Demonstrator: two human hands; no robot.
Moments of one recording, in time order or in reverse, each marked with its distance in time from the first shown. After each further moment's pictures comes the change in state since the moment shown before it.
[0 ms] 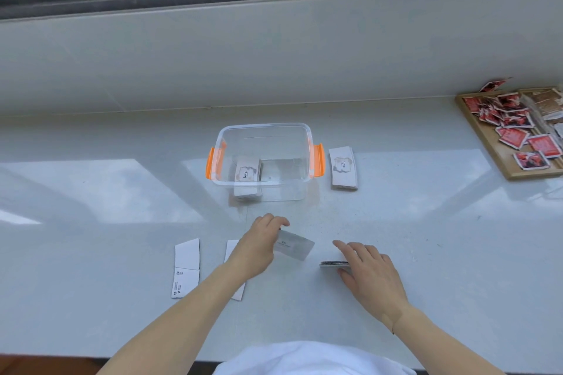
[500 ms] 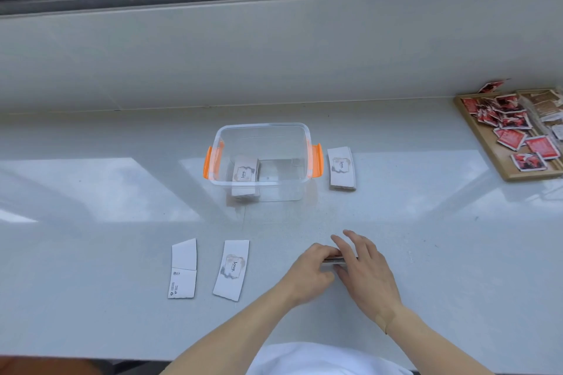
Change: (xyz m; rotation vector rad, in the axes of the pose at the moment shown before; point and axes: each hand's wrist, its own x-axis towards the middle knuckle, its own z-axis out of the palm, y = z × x) left_hand -0.006 0.080 0.056 -0.531 -0.218 -0.067; right_hand 0.003 -0.002 0.006 0.071 0.087 0.022
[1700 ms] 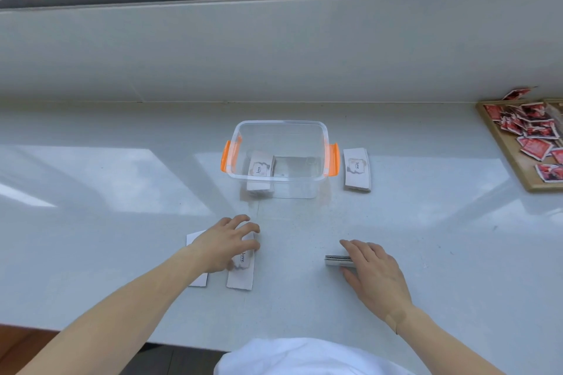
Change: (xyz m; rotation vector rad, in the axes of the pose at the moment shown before) left_hand -0.044 -0.096 -0.159 1.314 -0.184 0.175; right_hand 0.003 -0.001 0.000 -0.060 -0.049 -0.051
